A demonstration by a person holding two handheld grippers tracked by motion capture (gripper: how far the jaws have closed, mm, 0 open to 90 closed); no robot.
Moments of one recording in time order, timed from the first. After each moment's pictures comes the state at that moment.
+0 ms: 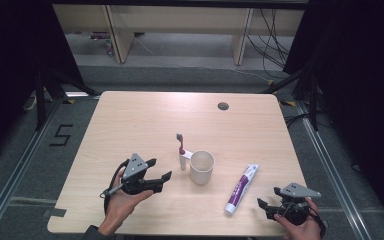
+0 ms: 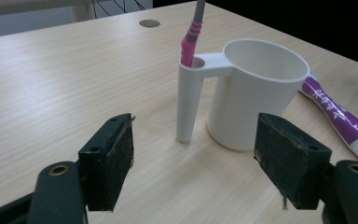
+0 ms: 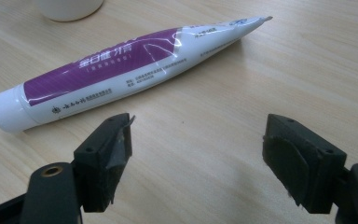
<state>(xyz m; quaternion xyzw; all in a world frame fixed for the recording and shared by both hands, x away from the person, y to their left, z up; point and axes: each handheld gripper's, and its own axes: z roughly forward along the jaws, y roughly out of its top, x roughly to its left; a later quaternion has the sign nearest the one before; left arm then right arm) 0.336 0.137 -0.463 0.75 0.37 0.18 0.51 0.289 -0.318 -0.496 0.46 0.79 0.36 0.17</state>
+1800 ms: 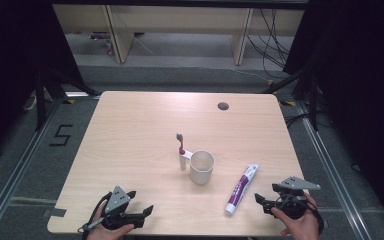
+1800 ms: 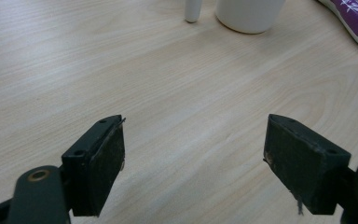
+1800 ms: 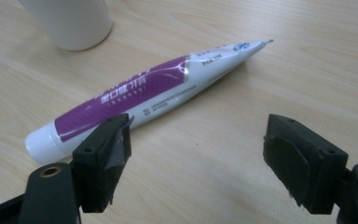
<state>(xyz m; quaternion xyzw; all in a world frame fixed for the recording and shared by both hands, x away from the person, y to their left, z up) 0.273 0.179 -0.510 0.78 0.41 0.16 0.45 0.298 -0.304 -0.471 0.48 0.78 0.37 0.16</state>
